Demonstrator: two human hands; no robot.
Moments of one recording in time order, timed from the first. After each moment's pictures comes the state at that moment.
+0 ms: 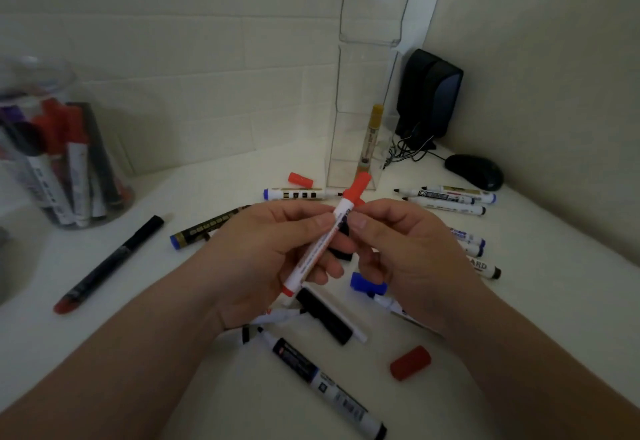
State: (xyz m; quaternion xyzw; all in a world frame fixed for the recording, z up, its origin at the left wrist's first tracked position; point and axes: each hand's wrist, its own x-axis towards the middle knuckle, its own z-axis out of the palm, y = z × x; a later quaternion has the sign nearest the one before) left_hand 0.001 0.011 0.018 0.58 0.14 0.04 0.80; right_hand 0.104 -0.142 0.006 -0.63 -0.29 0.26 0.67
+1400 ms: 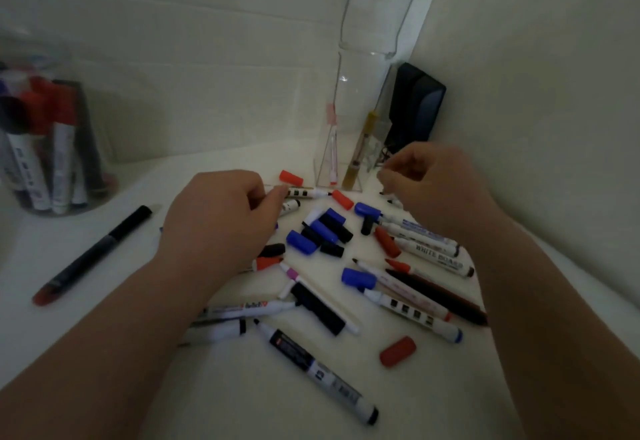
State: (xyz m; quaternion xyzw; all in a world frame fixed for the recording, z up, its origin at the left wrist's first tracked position) left_hand 0.001 0.048 0.009 0.89 0.23 0.30 0.26; right_hand 0.153 -0.140 0.062 -0.89 -0.34 -0.05 0.31
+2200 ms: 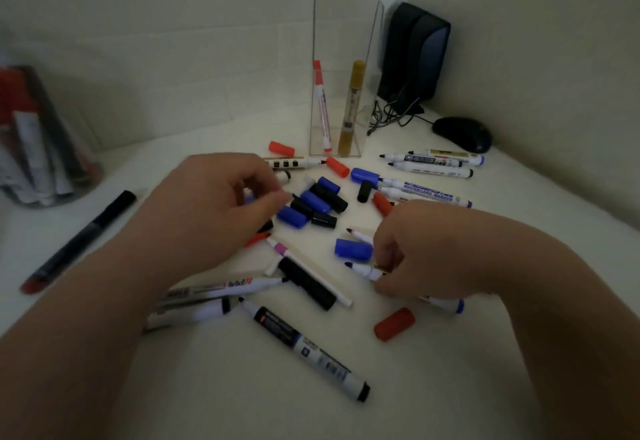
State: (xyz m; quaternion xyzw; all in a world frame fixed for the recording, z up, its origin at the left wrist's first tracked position) left_hand -0.005 0.033 0.016 0.93 0.14 0.20 0.27; right_hand 0.119 -0.174 0.036 -0.87 -0.42 0.25 -0.04
